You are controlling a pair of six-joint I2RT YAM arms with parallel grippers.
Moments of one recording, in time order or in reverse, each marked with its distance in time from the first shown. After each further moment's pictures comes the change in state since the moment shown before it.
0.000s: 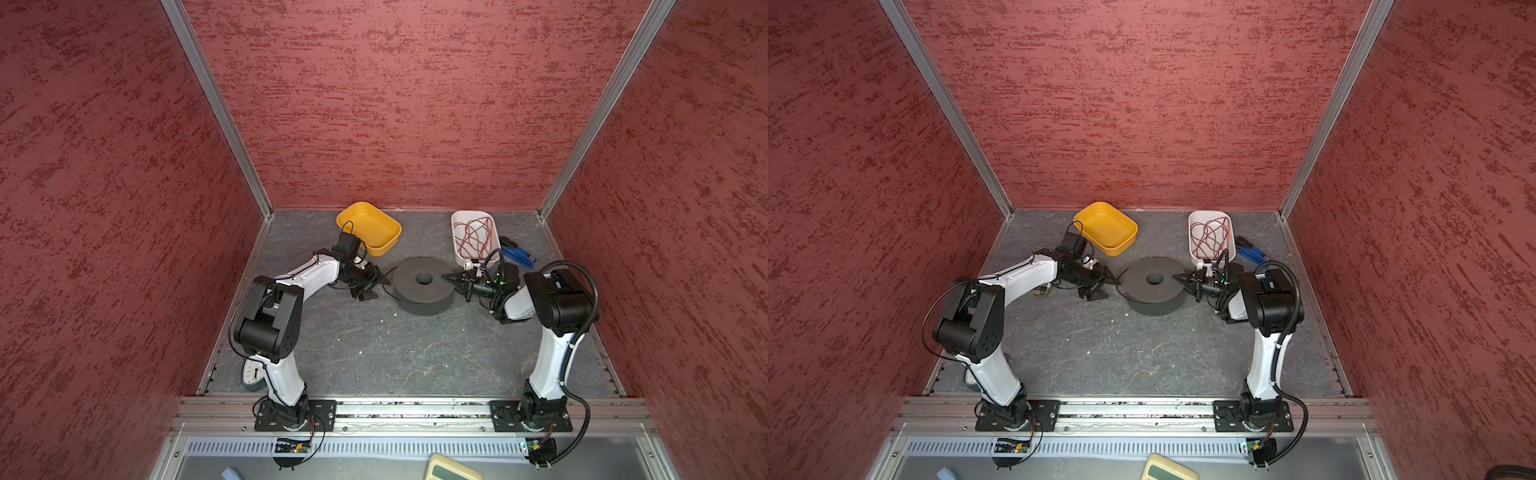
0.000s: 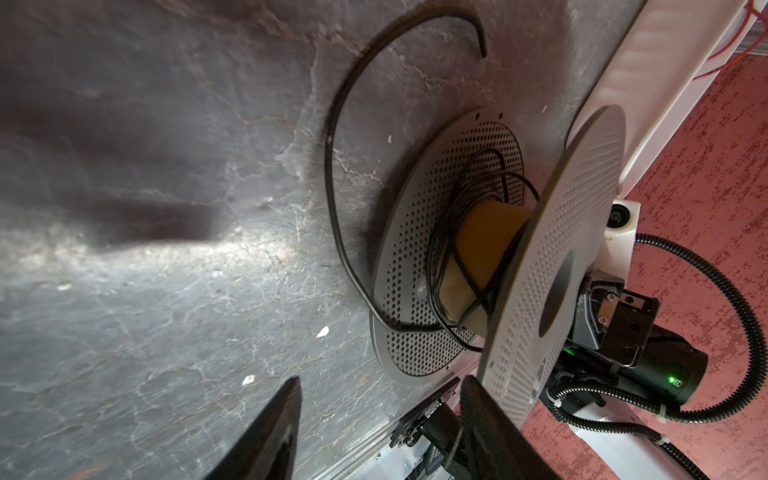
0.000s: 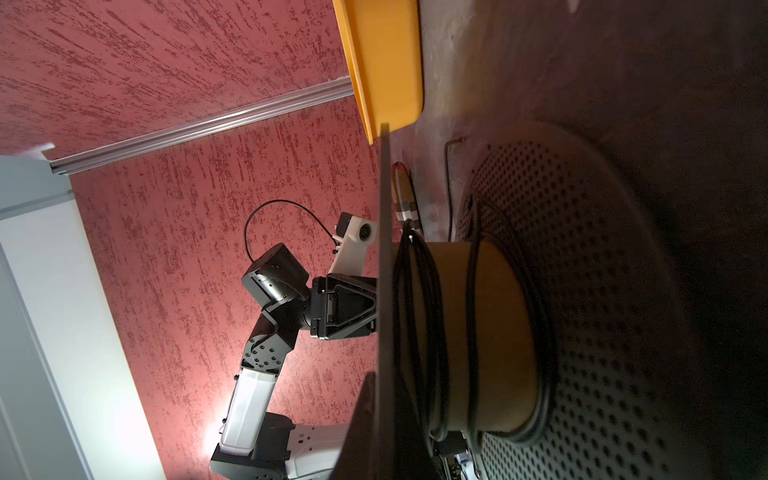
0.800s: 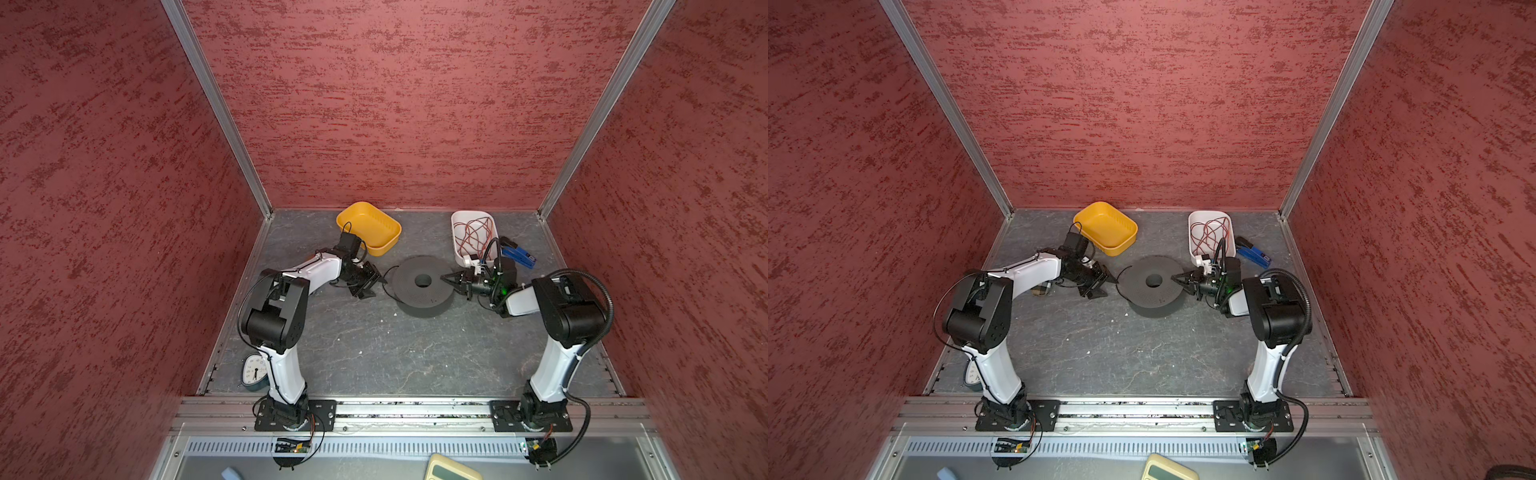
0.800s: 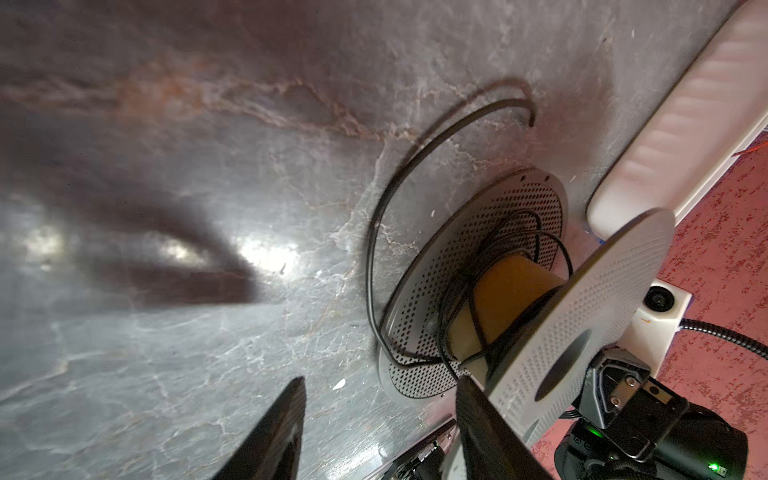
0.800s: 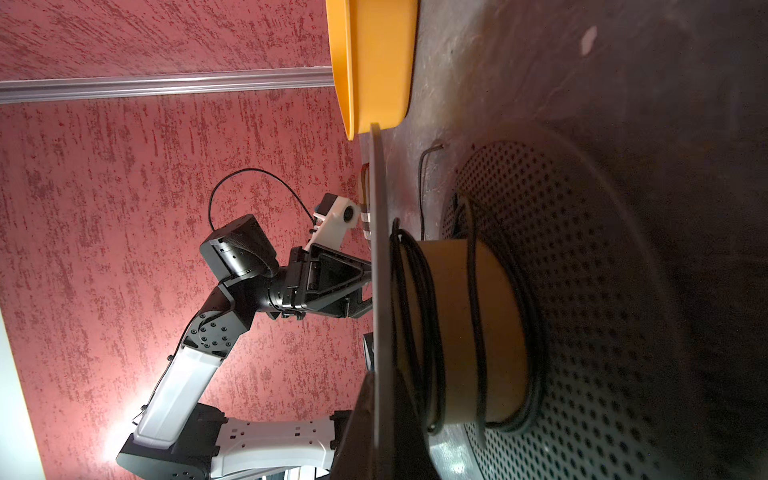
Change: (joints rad) left arm 0.012 0.079 0.040 0.034 -0.072 -0.072; right arm 0.021 -0.110 0.035 -0.363 0.042 -0.359
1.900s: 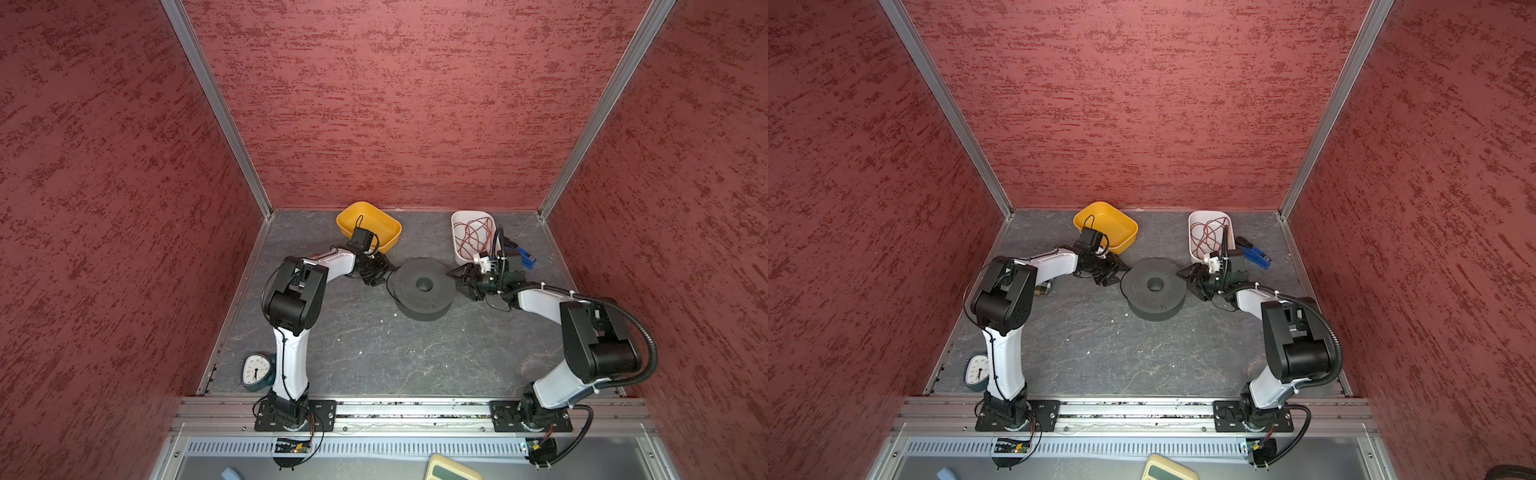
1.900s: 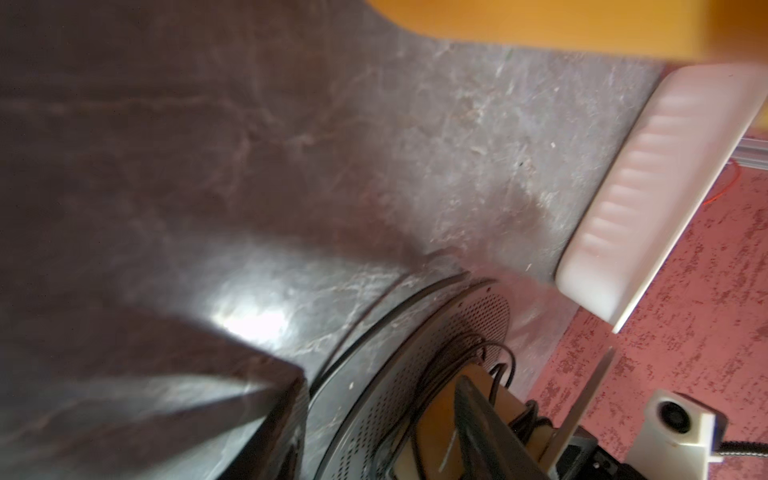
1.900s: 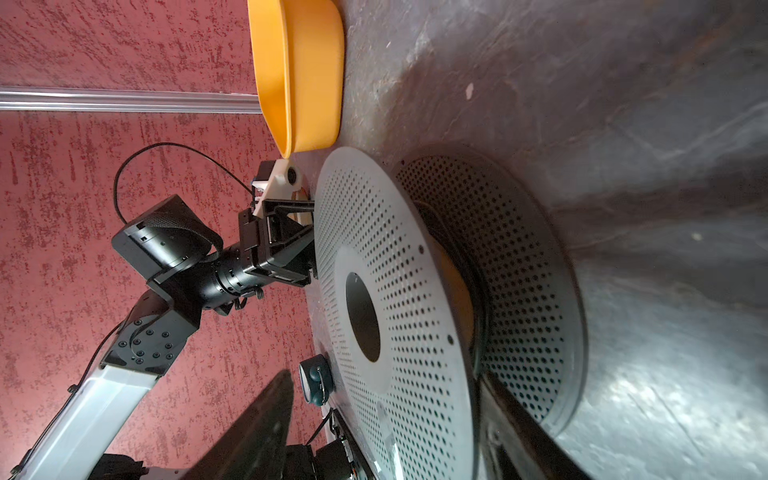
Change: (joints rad) left arm -0.042 0.206 0.140 0.230 -0.075 -0.040; right arm -0.016 -0.273 0.093 -0.723 0.201 -0.364
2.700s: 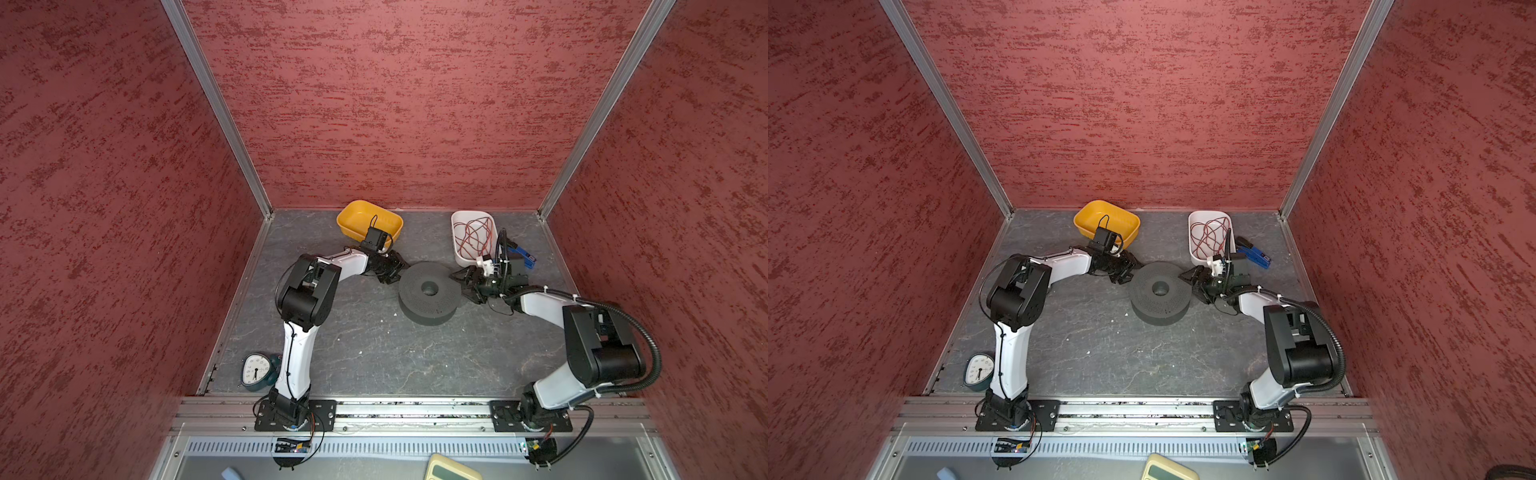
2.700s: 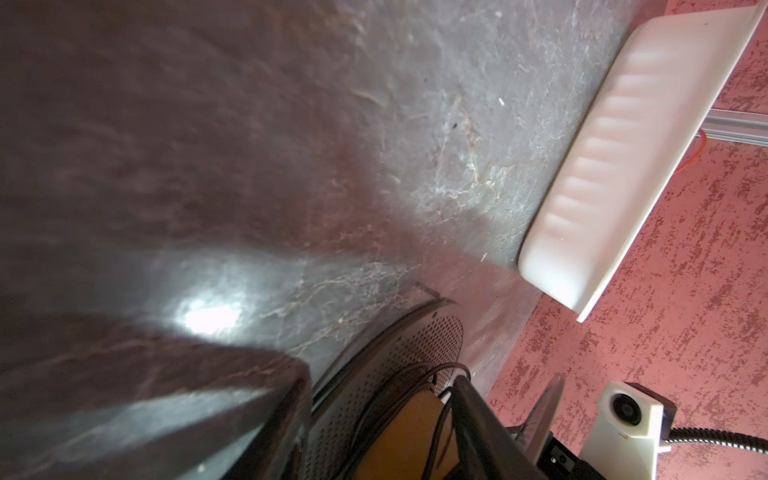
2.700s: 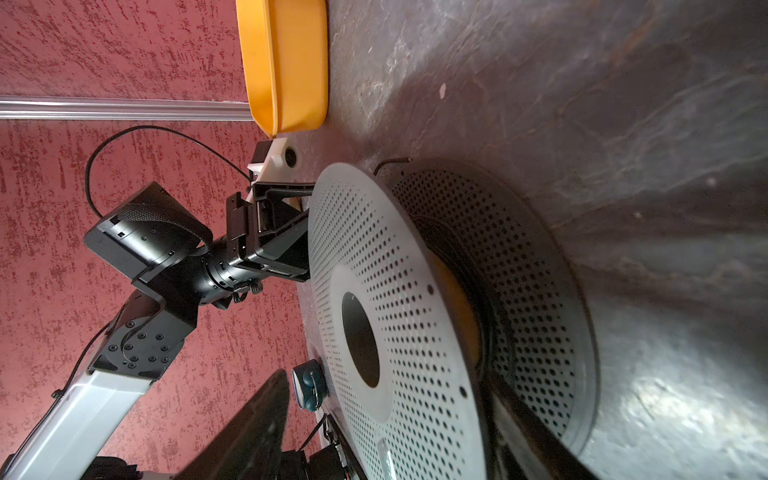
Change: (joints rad) left arm -0.078 0.079 0.077 0.081 0.060 -0.088; right arm -0.012 -0.028 -0.042 0.003 0.019 -0.010
